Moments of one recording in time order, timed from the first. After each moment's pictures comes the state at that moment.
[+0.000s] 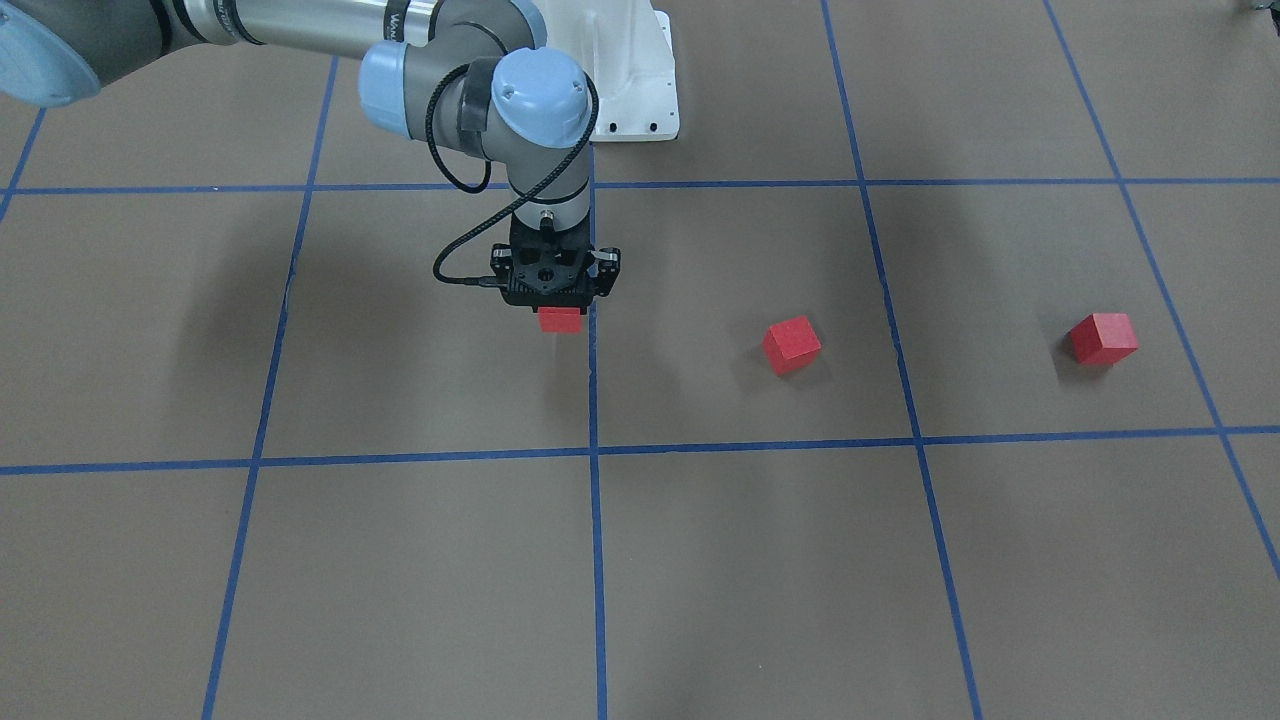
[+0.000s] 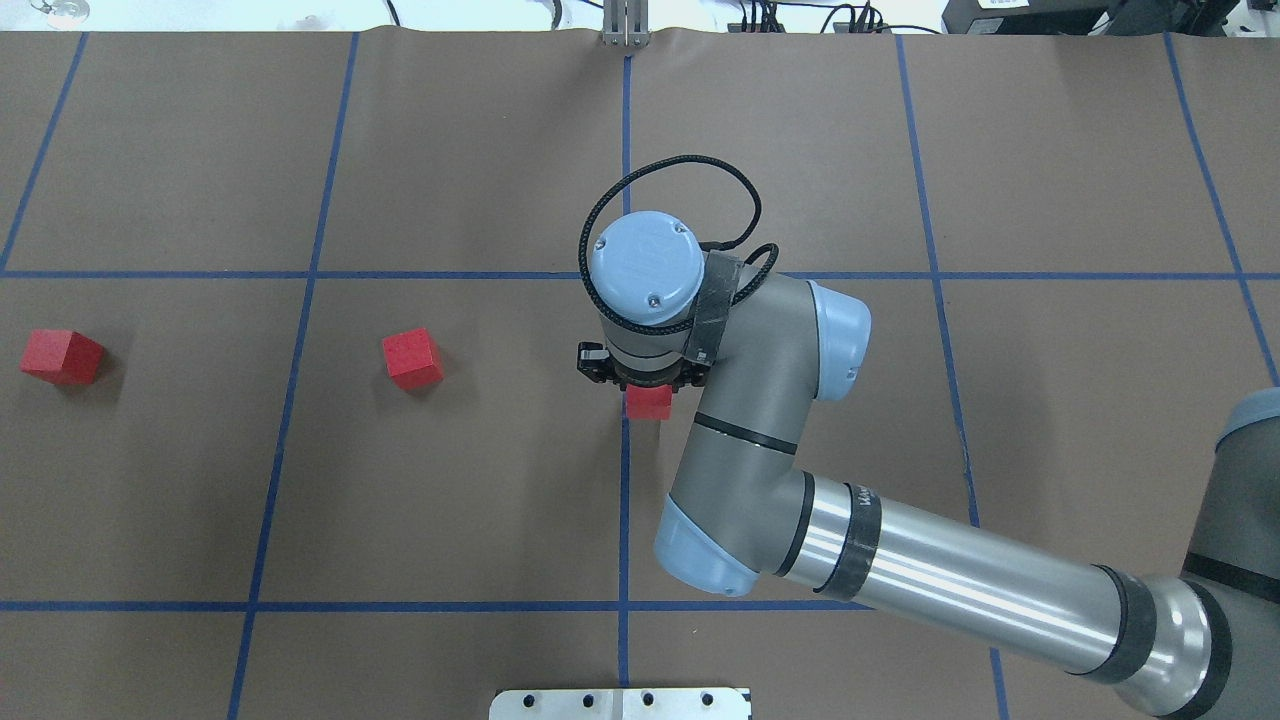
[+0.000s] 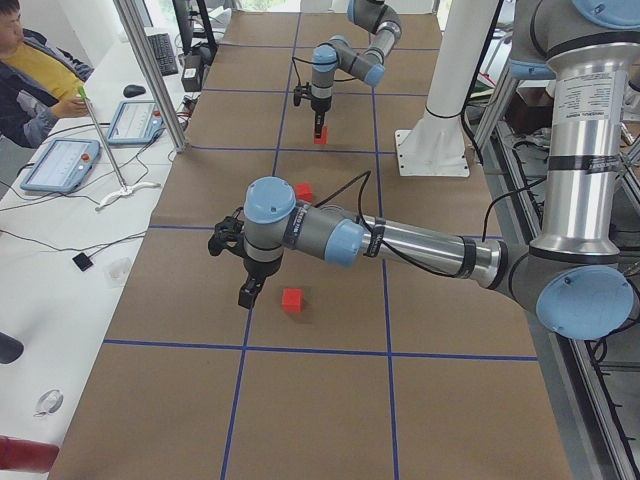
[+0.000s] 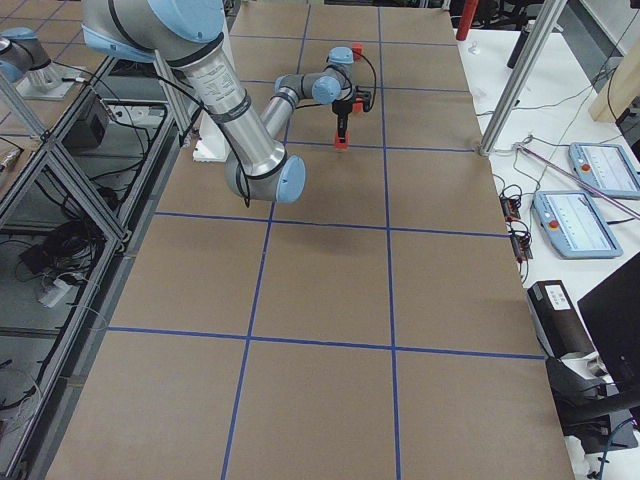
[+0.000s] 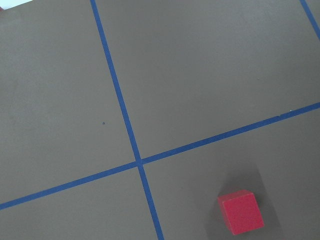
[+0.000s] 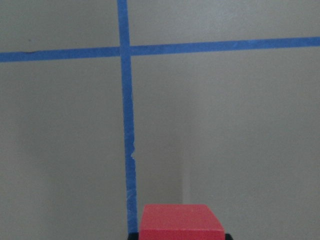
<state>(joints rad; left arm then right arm) -1.54 -1.56 -1.78 -1.71 -2.33 0.05 0.47 -0.74 1.53 -1.64 1.81 1.29</state>
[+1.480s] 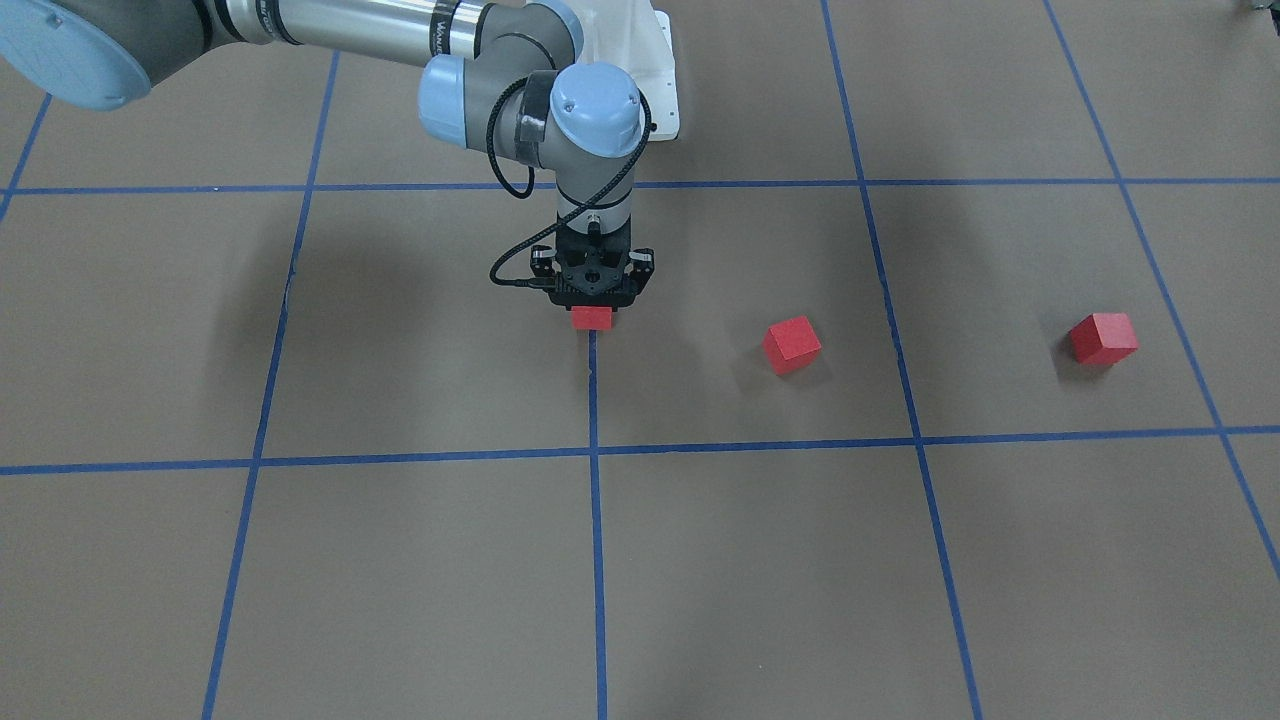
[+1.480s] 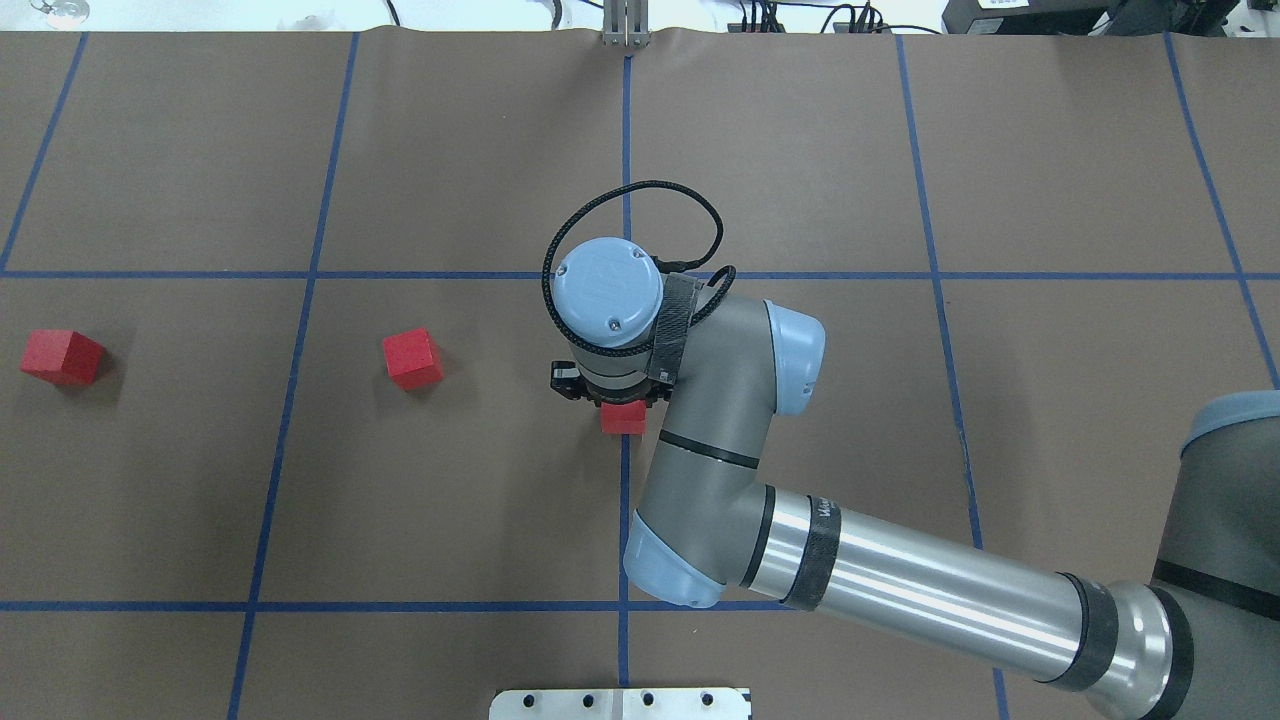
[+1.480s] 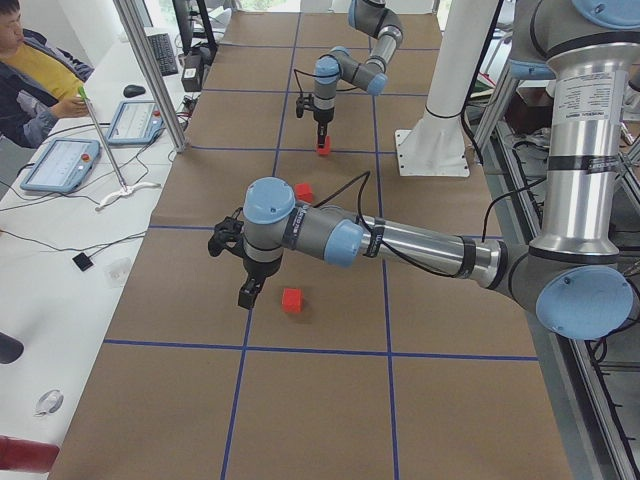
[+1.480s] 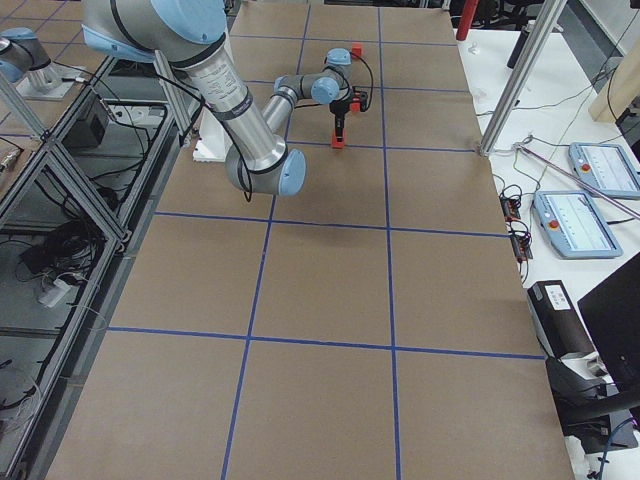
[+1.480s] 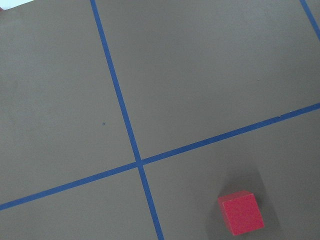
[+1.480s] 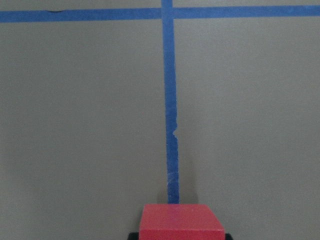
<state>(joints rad) -1.54 -1.56 -1.78 -1.71 -2.33 0.05 0.44 -0.71 1.46 -1.59 1.80 1.28</state>
